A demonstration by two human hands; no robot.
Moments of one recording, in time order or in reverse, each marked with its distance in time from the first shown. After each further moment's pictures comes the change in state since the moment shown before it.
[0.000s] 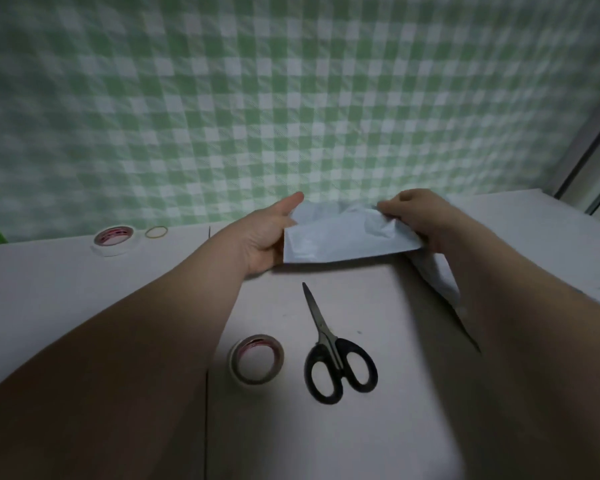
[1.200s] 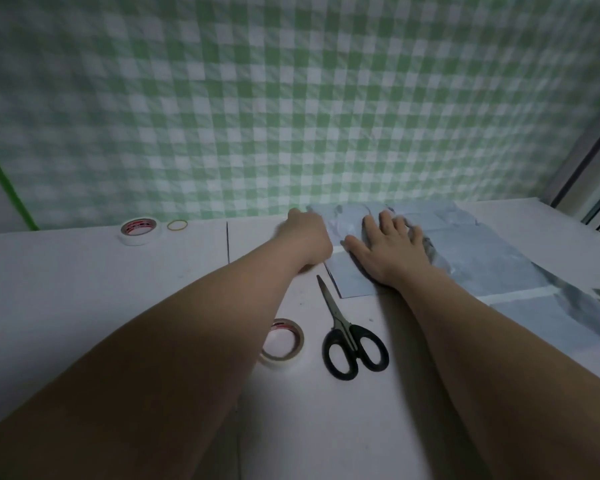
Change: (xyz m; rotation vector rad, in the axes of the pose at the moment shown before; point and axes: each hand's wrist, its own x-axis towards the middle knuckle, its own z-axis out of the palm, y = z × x) left_hand 0.007 -0.009 0.025 1.366 0.236 0.075; right_hand -0.015 0.037 0.060 -0.950 0.036 -0.245
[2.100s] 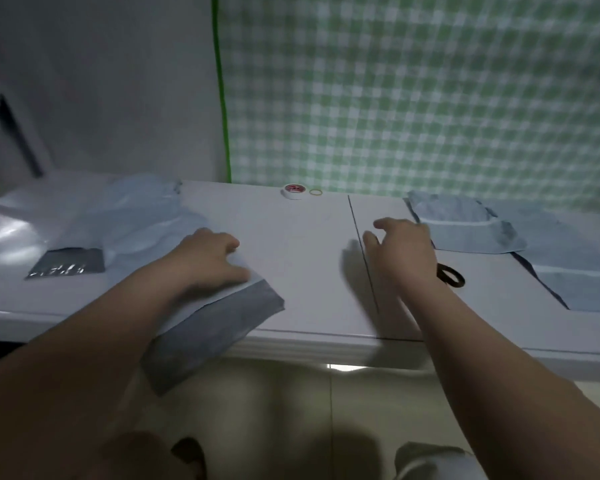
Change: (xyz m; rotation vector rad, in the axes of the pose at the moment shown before) left_hand -0.299 -0.224 -0.076 0.126 0.139 -0.288; right_hand -0.185 -0.165 -0.037 0.372 0.251 -0.117
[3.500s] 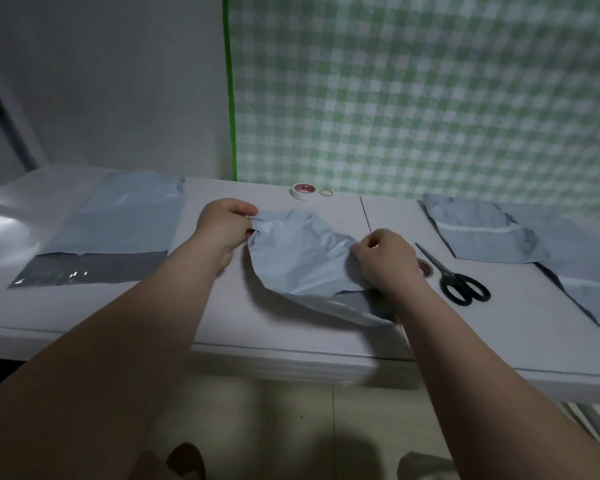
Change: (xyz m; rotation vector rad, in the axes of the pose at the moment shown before) left_hand 0.068 0.007 0.004 -1.192 0.284 -0.208; right_hand -0.003 -0.048 0.015 0.260 -0.156 0.165
